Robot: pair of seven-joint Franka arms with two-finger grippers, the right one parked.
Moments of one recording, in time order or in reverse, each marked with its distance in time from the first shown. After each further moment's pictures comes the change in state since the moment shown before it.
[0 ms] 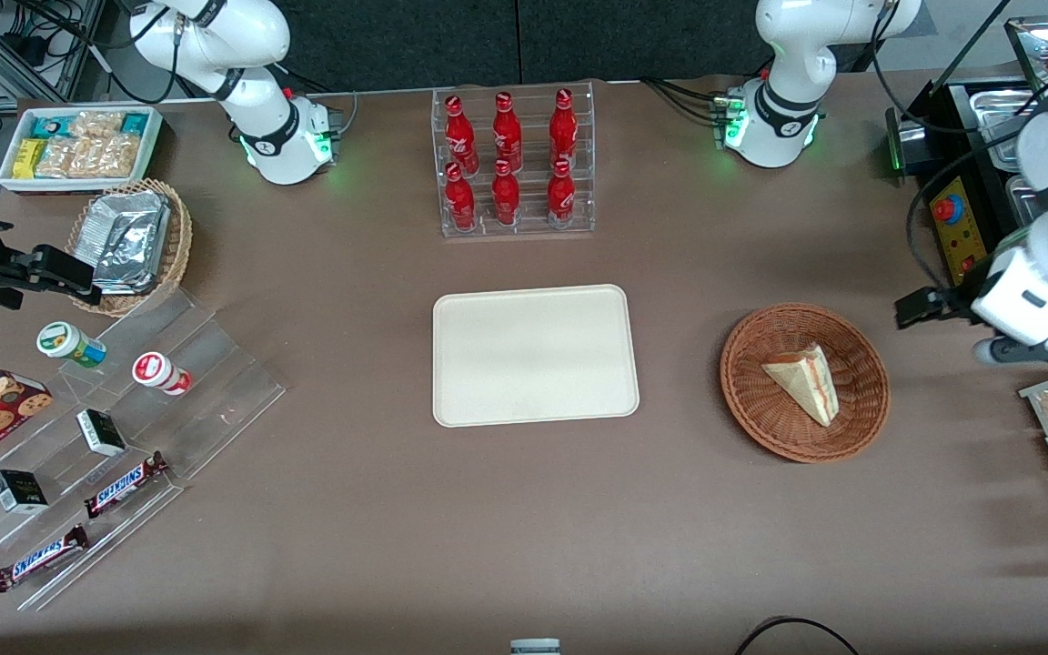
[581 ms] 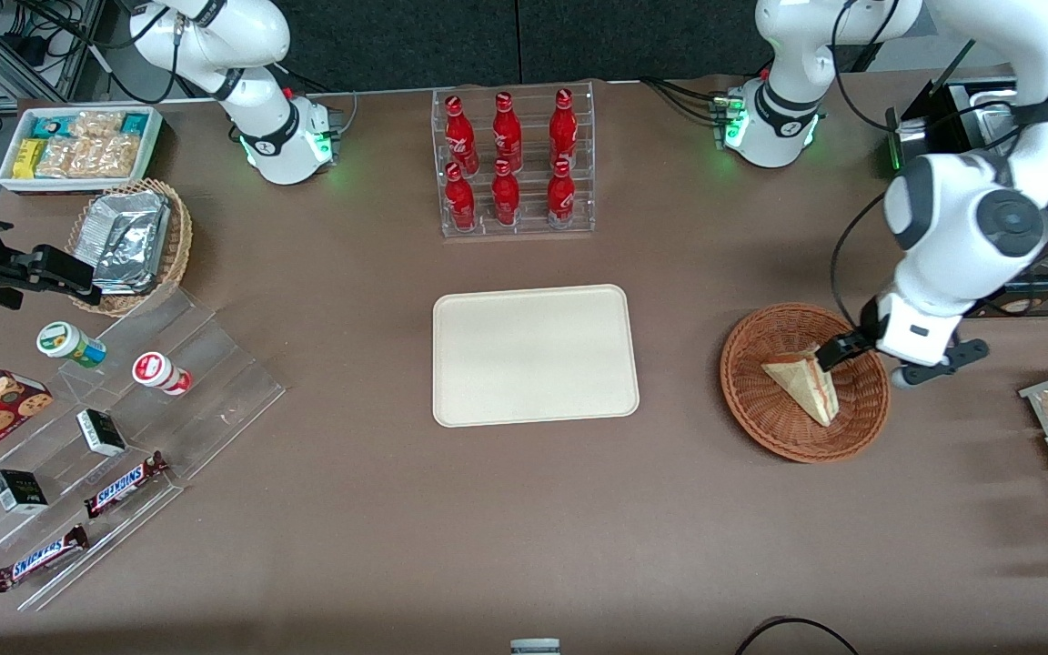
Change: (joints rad) arm -0.084 0.030 -0.005 -0.345 -0.010 0.507 -0.374
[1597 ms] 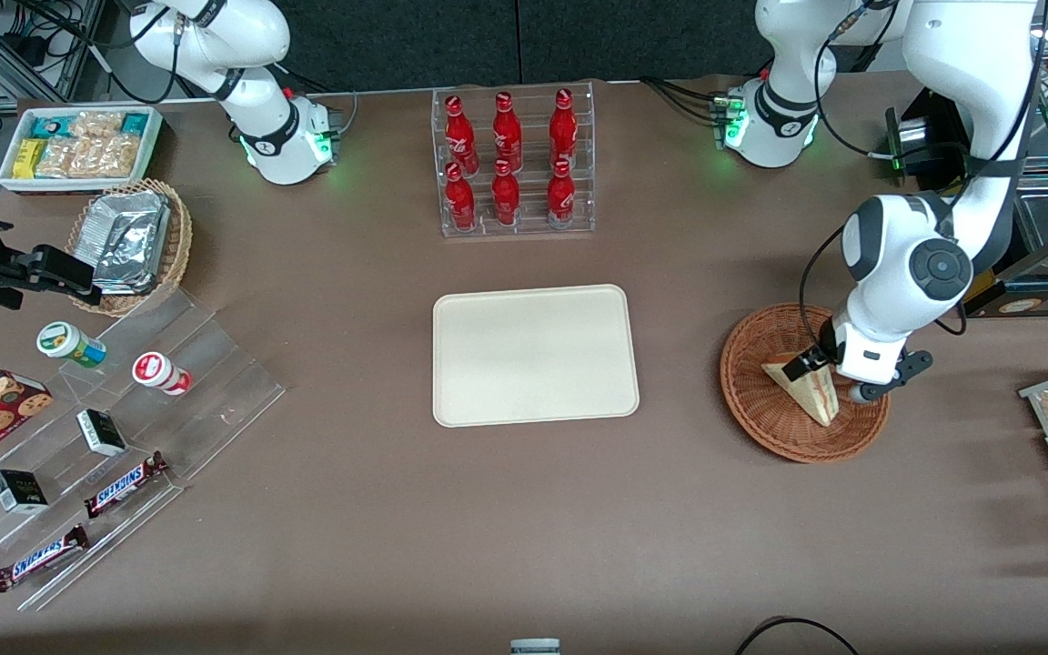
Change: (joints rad) arm -0.020 0.141 0.001 -0.013 0.002 0.076 -0.127
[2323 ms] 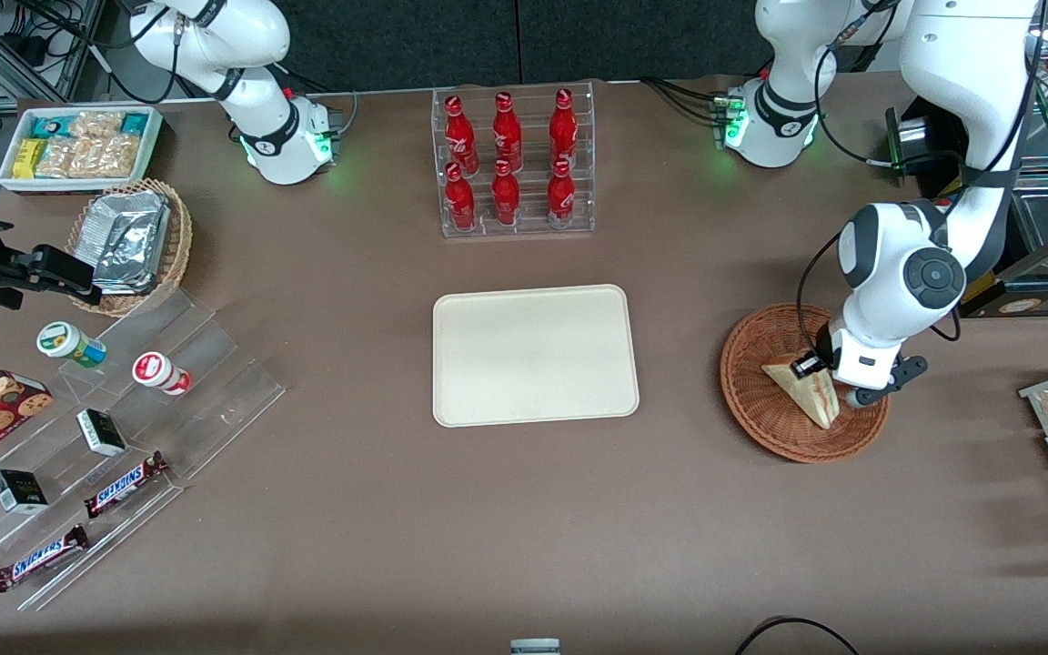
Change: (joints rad) arm 0.000 0.018 0.001 0.018 0.004 0.009 0.000
